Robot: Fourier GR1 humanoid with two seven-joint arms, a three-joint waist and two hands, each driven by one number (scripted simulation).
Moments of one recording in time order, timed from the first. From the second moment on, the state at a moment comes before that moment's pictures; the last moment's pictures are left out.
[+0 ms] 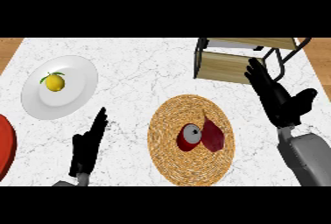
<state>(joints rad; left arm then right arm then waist) -0.02 0.24 -0.33 -1.36 0.18 0.33 0.02 -0.35 -0.42 0.23 -1.33 -0.38 -0.09 -0.04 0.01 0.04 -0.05</state>
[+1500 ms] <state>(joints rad) -0.20 0.31 -0.26 -1.41 0.12 0.20 -0.01 -0.10 -0.38 0.30 -1.54 -0.10 -0.44 0.02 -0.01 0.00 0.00</state>
